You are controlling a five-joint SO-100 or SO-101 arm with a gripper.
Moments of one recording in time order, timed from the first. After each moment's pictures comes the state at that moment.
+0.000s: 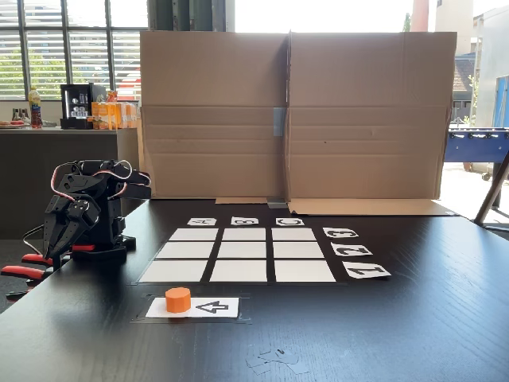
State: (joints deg) arm 100.1 190.1 175.0 65.8 -8.3
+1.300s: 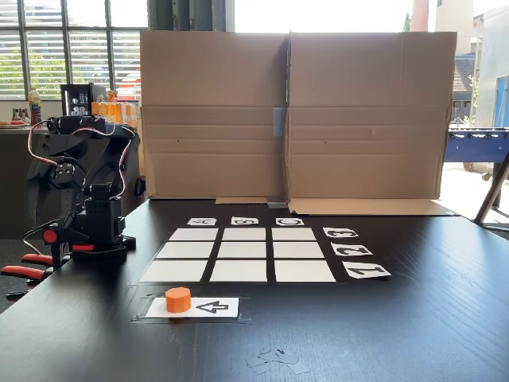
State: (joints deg) arm 92.7 126.4 122.0 73.0 -8.0
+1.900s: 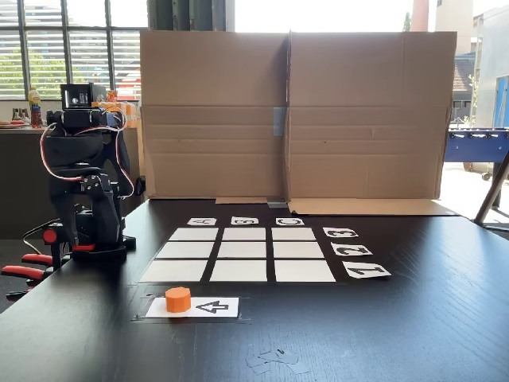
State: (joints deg) arm 74.8 93.3 92.6 85.3 4.7
